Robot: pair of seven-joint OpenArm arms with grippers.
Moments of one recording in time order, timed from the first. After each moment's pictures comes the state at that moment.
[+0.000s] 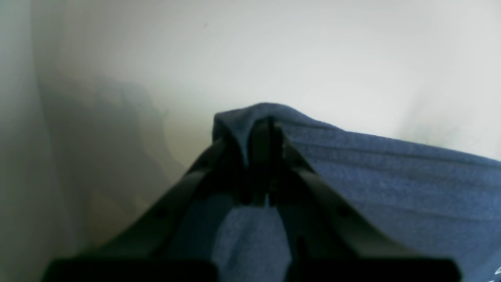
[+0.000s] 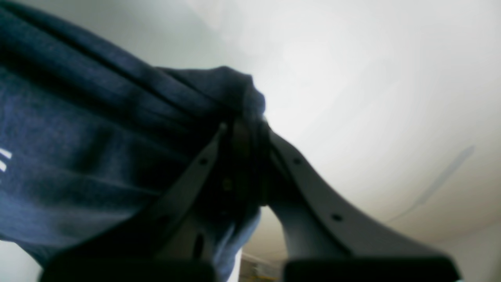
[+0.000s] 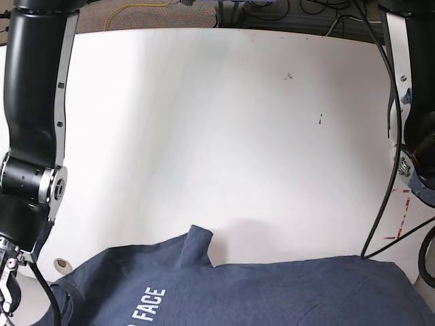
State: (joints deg) left arm -67.6 -21.6 -22.8 88.5 -30.3 -13.1 61.5; right arm 78.3 19.0 -1.7 75.8 -0.6 40.6 -66.3
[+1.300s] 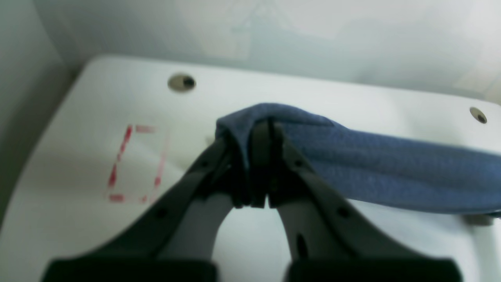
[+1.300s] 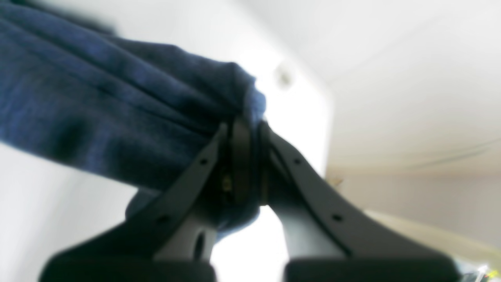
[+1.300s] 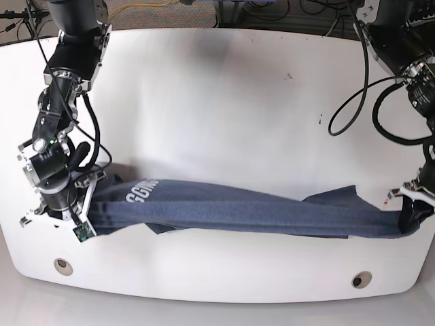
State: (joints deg) left arm -13.3 -20.6 -32.5 110.2 -42.1 -15.0 65.1; right arm 16.6 17.0 12.2 114.2 -1.0 40.4 -70.3
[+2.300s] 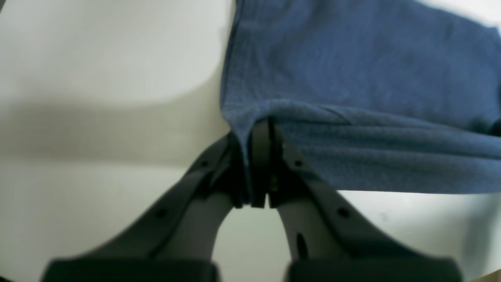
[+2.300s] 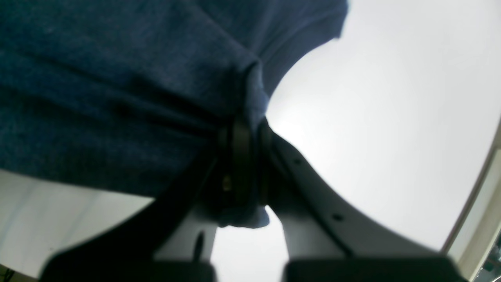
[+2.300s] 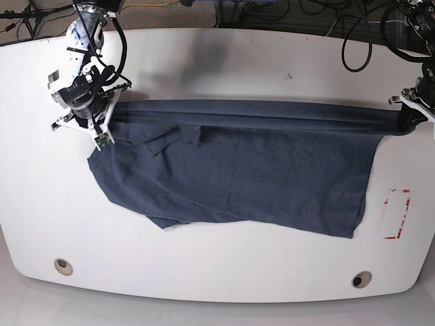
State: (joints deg) left arm 17.6 -23.2 -42.9 110.3 -48.5 -20.2 65.1; right arm -10.4 7.6 19.9 114.2 -0.7 40.5 -69.4
